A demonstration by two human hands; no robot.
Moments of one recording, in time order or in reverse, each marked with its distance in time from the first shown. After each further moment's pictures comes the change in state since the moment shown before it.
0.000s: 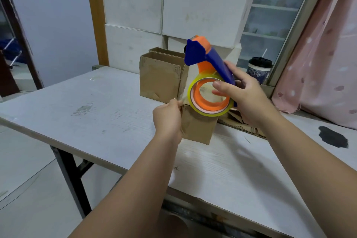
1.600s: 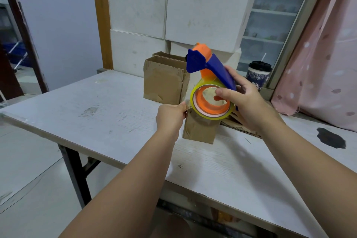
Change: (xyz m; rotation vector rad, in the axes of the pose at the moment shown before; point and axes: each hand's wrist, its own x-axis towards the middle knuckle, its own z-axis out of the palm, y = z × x) left_hand 0.021 -0.003 -0.004 0.290 -0.081 0.142; right_hand -0.005 0.004 0.002 0.120 -0.024 -0.008
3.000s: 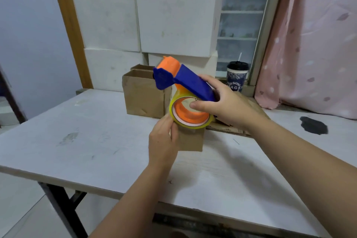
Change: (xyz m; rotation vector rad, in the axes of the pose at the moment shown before) left_hand -0.012 -0.039 0.002 0.460 0.079 0.989; right_hand 0.000 -0.008 -0.008 -0.272 -0.063 -0.053
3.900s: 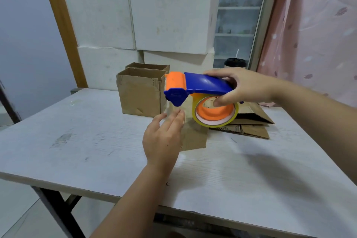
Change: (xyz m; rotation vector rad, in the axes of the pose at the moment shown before) left_hand 0.002 -0.012 0.016 0.428 0.197 0.451; right_hand 0.016 -0.015 -0.066 -0.349 -0.288 0.189
